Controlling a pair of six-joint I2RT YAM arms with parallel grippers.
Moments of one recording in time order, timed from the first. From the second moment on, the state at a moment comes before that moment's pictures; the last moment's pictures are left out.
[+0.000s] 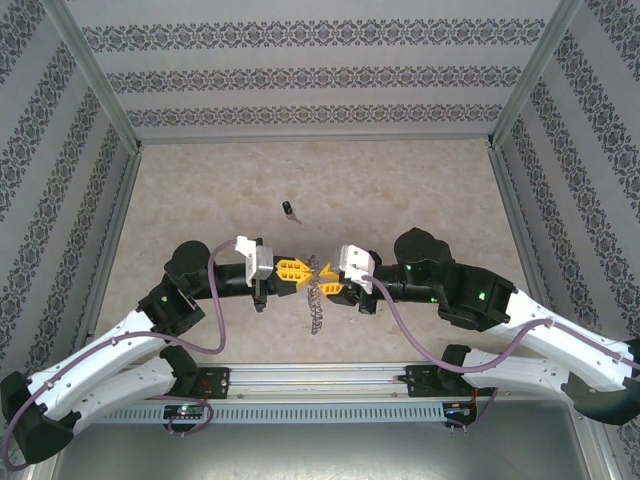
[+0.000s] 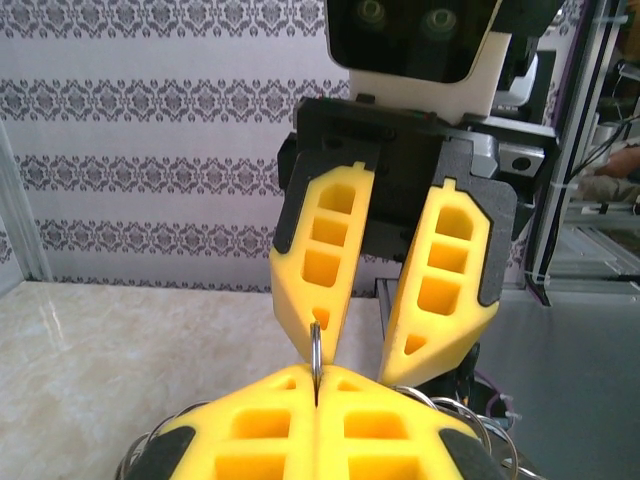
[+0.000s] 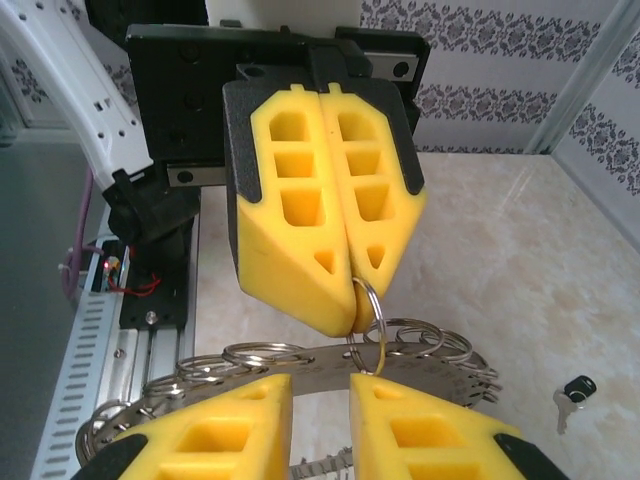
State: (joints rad) left arm -0.77 0.78 0.67 0.18 0.67 -0.03; right arm 1.07 0.90 1.06 -0.52 -0.27 -0.24
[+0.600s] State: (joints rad) left arm -0.76 0.78 0.65 0.27 0.68 -0.09; right arm 1.06 0.88 1.02 -0.41 -0.30 -0.18
